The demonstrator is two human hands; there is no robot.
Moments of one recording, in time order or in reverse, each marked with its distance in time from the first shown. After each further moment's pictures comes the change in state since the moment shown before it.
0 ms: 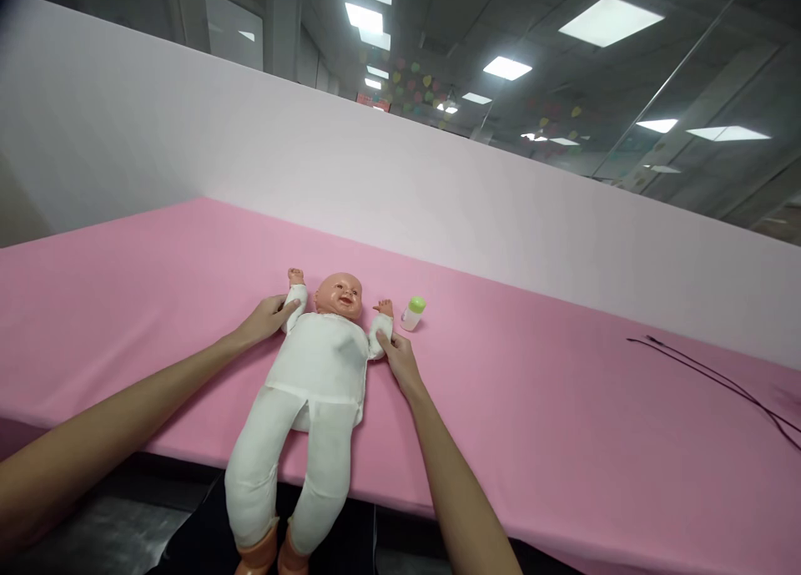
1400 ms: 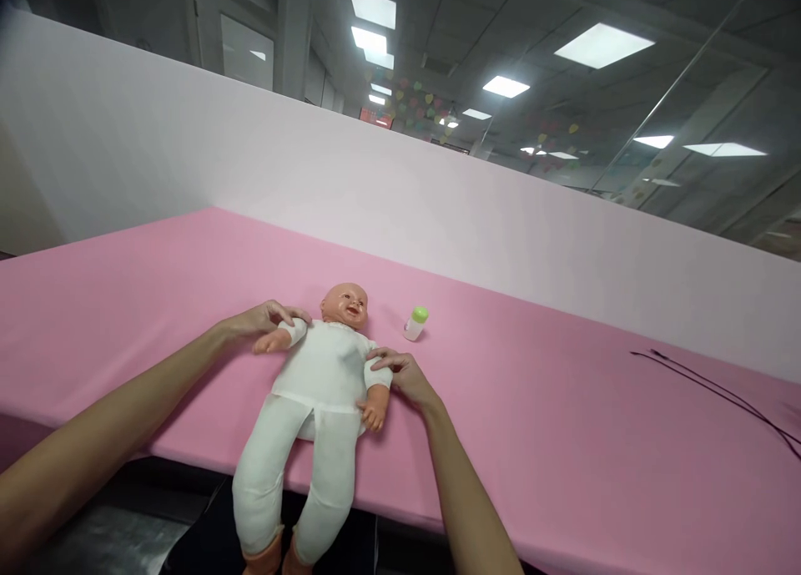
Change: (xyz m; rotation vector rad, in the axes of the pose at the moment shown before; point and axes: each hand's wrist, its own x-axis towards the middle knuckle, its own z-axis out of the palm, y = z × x) left_hand 0.007 0.010 -0.038 -0.443 -0.540 -0.034; right_hand -0.007 -0.005 -0.020 0.065 -0.371 -0.109
